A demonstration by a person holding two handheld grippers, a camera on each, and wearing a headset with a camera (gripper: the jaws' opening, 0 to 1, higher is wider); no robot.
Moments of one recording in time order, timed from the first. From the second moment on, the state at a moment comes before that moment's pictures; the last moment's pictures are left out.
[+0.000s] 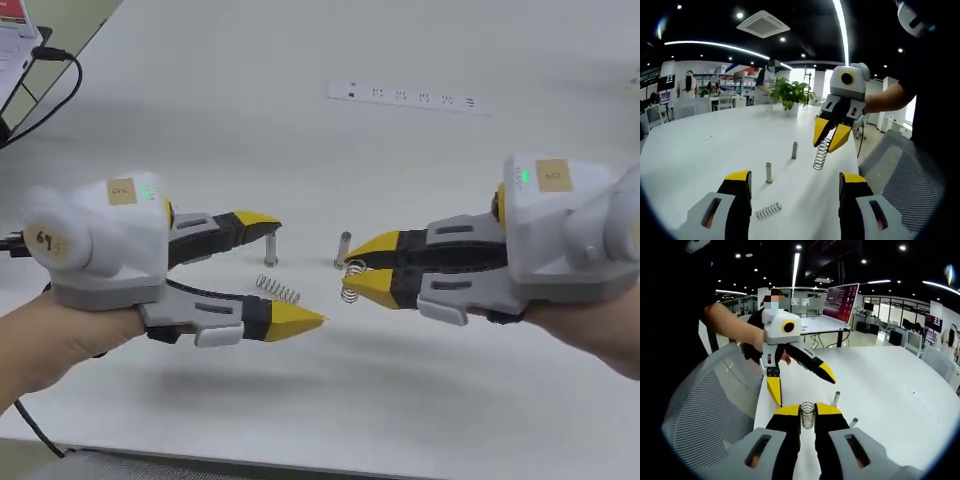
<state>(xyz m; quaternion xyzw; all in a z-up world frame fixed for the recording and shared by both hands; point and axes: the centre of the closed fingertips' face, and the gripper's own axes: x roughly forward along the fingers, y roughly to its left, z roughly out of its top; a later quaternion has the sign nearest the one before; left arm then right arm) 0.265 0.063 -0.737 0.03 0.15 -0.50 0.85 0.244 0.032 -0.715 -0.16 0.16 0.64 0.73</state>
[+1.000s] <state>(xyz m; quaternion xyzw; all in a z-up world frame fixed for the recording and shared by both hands) 0.265 0.123 -0.738 0.02 0.15 -0.44 0.88 0.258 0.018 -0.727 -0.17 0.17 0.62 0.75</state>
